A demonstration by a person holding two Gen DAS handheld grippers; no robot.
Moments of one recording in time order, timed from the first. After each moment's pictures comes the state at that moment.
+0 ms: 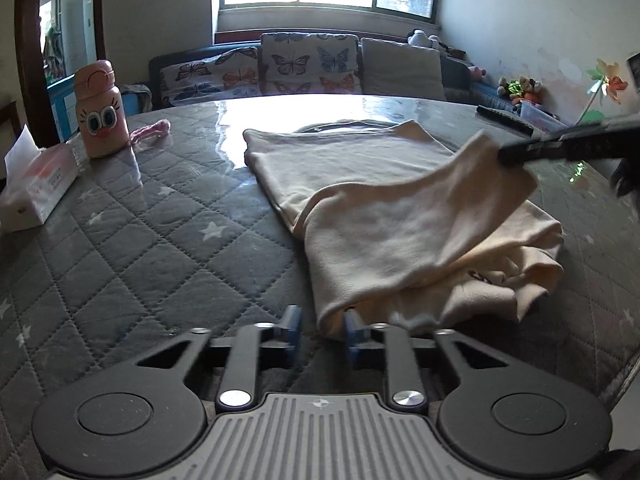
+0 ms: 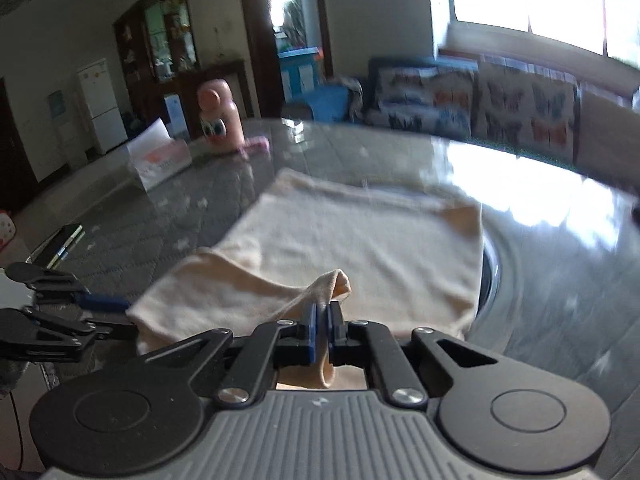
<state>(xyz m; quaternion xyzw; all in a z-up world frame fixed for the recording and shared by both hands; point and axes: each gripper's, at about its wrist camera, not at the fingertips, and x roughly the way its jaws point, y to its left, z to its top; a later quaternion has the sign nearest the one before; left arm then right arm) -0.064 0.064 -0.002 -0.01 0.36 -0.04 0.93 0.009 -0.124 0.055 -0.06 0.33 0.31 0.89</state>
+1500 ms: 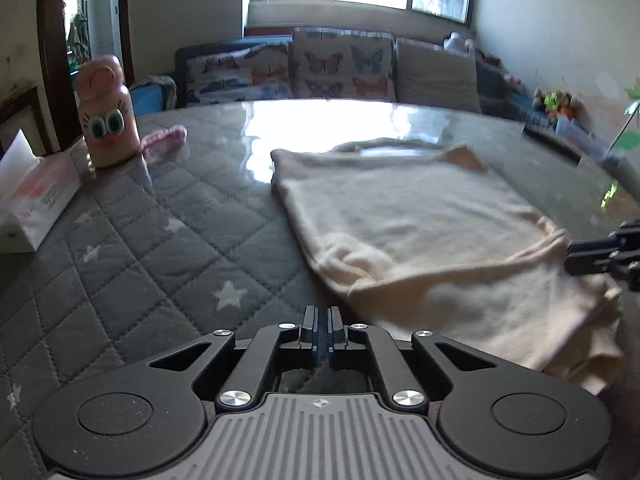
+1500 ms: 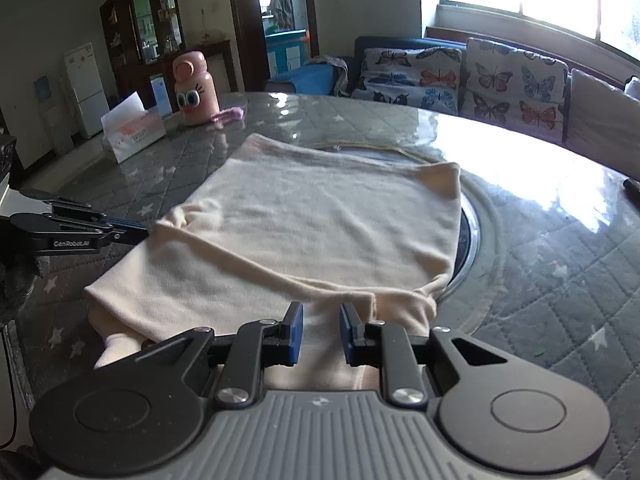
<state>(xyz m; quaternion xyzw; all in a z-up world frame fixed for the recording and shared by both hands) 0.006 0.079 0.006 -0.03 0.35 -0.01 0.93 0.024 -0.140 0.015 -0.07 0.37 0.29 0.88</state>
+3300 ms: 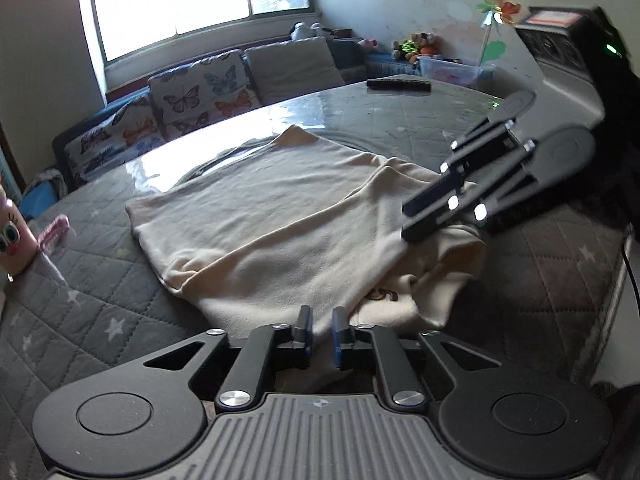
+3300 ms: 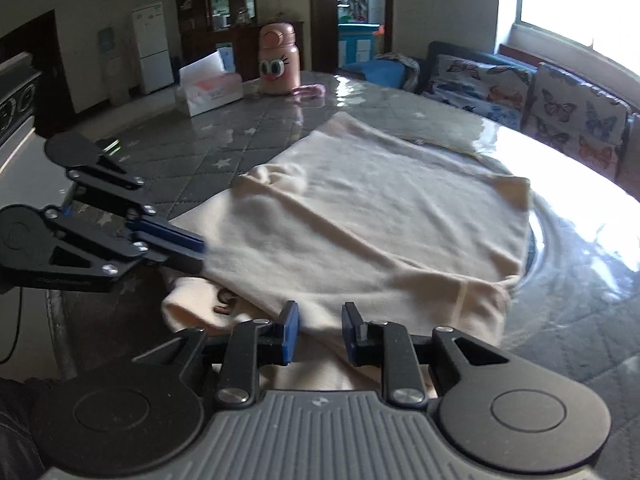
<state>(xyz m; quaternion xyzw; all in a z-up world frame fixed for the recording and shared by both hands) -0.048 0.001 0.004 0.14 0.34 -0.18 0.91 -0.015 -0.118 0.010 -0.14 0.35 0.37 0.85</state>
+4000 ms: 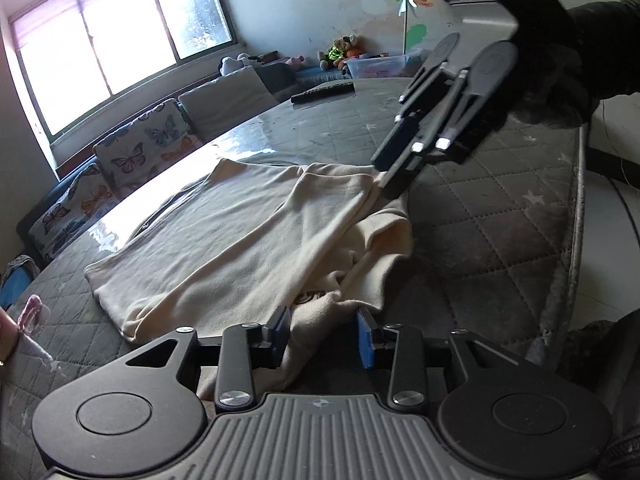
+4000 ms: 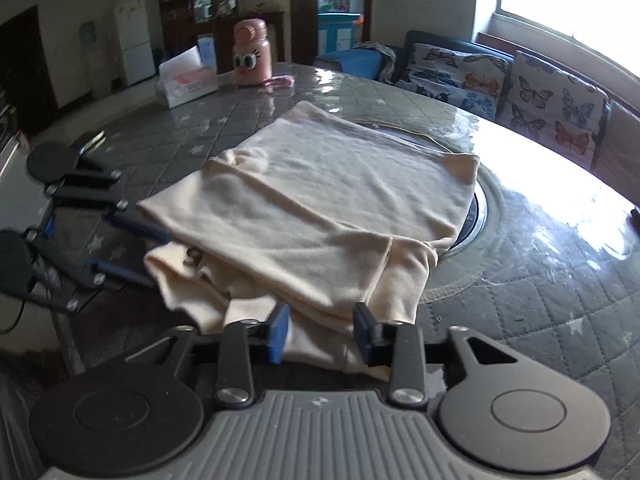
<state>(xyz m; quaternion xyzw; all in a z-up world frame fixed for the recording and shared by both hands) -0.065 -0.028 -0.013 0.22 0.28 -0.25 0.90 -0.027 -0.160 0.024 -0.16 0.37 0.35 0.85</state>
